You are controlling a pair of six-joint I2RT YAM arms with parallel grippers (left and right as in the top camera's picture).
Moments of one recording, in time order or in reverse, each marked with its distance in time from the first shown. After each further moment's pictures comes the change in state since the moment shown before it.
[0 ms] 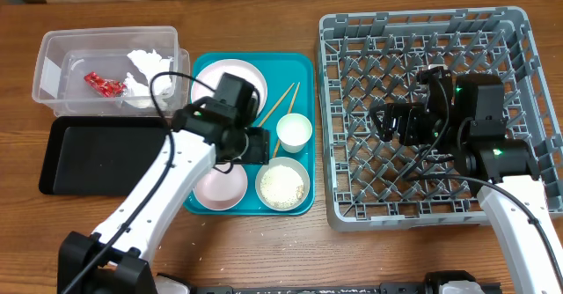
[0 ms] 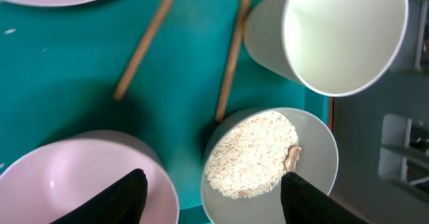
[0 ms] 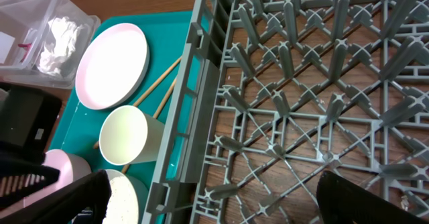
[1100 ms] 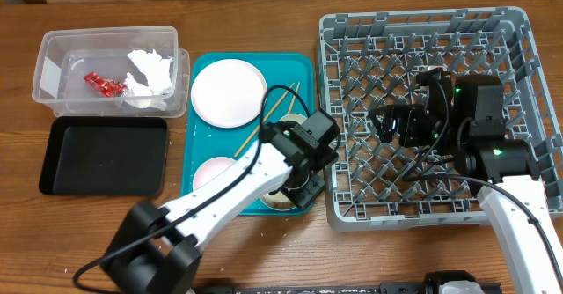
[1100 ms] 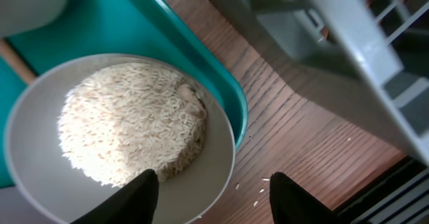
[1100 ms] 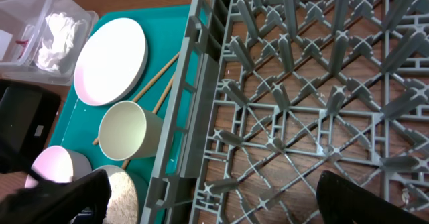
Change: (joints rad) left arm -0.377 0.167 0.101 -0.116 -0.027 0.303; right arm 0.000 0.000 0.000 -0.018 0.000 0.000
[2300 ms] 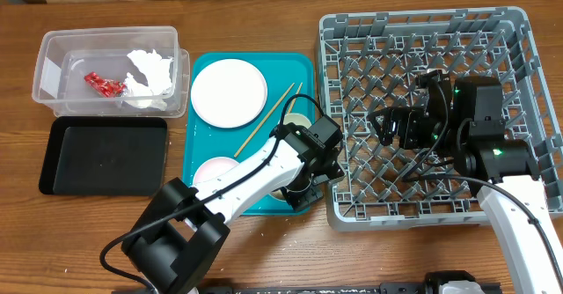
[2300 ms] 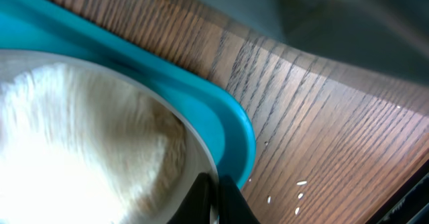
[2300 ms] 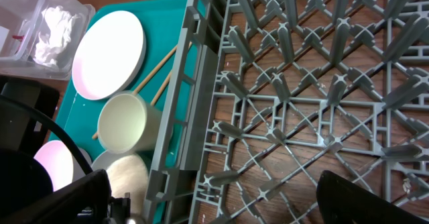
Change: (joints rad) left arm -0.005 0.124 -0.016 0.035 0.015 0.316; right arm 0.000 0.000 0.000 -0.027 0.000 0.000
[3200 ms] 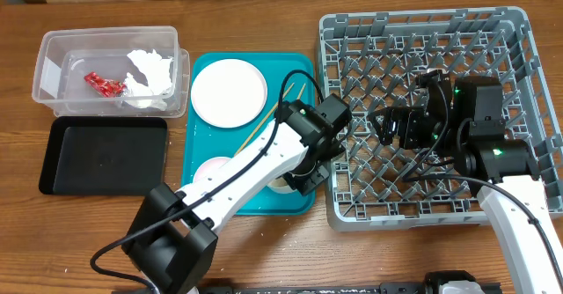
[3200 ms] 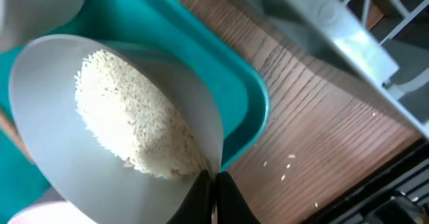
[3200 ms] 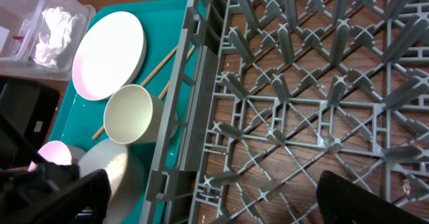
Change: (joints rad) left arm 0.007 0.001 0.247 -0.252 -0.092 -0.192; right arm 0.000 0.000 0.000 0.003 0.000 0.000
